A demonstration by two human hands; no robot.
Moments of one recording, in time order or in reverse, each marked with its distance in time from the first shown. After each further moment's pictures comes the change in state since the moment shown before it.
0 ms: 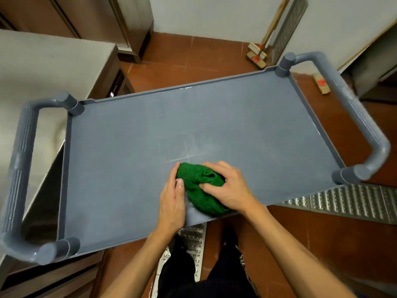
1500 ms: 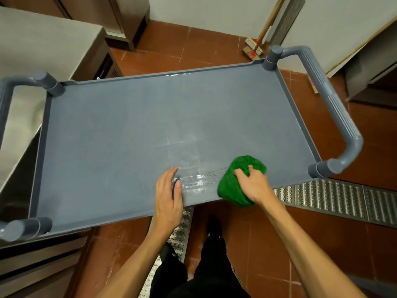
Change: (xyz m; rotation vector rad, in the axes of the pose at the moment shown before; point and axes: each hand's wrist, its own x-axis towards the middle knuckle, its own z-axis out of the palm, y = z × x) left_hand -0.043 -0.001 0.064 0.124 0.108 0.027; right_hand -0.039 0.080 -0.085 -0.218 -0.049 0.716
